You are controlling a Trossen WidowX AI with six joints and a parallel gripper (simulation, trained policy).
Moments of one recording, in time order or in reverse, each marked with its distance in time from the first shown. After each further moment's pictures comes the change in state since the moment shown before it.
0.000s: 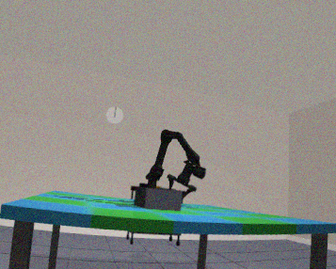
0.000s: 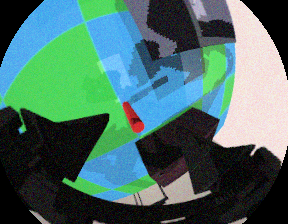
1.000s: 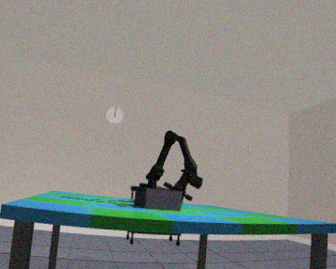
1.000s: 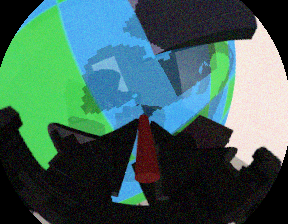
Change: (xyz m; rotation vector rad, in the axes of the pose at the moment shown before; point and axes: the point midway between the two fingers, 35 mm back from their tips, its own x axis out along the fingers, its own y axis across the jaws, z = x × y) arm 0.057 0.001 0.004 0.007 -0.047 -0.044
